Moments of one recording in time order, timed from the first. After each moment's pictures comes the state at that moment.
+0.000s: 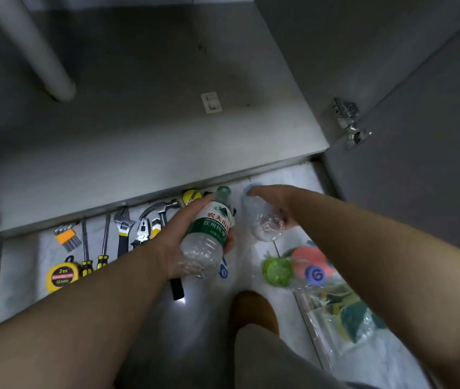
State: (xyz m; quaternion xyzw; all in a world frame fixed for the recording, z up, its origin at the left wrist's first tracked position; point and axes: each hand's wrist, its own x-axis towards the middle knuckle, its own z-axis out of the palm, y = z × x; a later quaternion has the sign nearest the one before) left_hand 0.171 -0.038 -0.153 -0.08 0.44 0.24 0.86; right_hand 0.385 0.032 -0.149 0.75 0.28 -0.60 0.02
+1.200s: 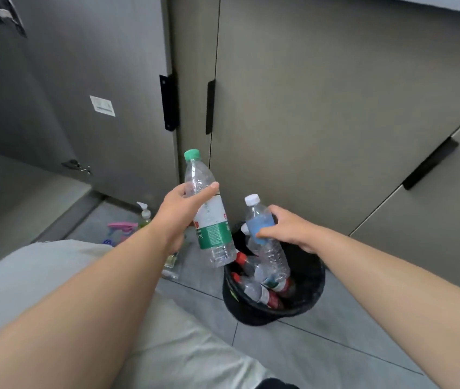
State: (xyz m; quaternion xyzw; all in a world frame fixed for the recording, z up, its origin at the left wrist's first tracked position) left_hand 0.429 -0.335 0.103 0.60 0.30 0.12 0.73; right_hand 0.600 -0.530 0.062 0.85 0.25 -0.34 -0.30
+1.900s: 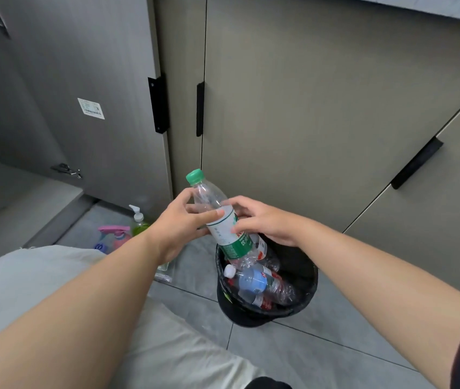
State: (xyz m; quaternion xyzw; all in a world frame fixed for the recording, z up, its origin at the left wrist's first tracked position) left_hand 0.428 -0.349 0.097 0.60 0.22 0.06 0.77; right_hand 0.577 -0.503 0.095 0.73 0.33 -0.45 -0.40
